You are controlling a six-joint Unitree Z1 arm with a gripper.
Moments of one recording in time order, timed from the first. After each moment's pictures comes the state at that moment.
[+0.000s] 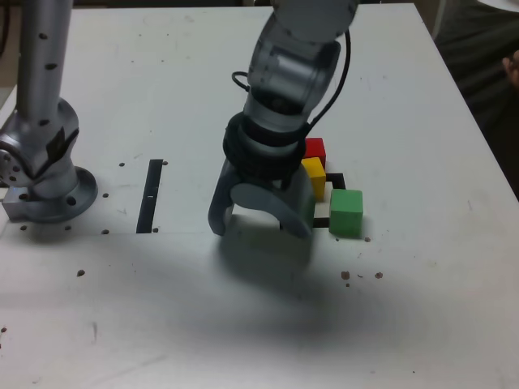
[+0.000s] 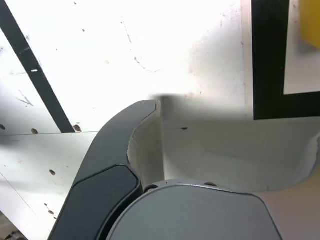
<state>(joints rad) -0.28 2.01 -1.29 1.14 0.02 -0.11</state>
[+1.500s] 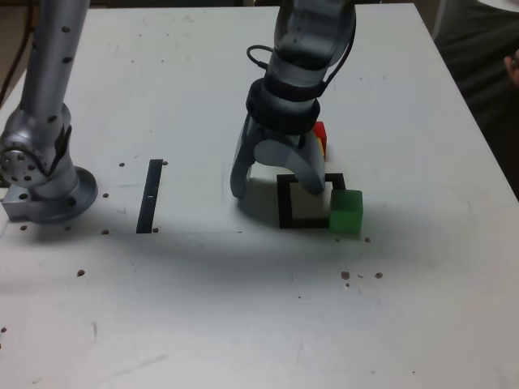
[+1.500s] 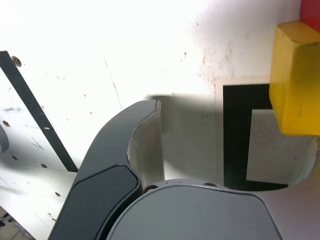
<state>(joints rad) -0.01 2.04 -1.34 1.15 0.02 0.10</state>
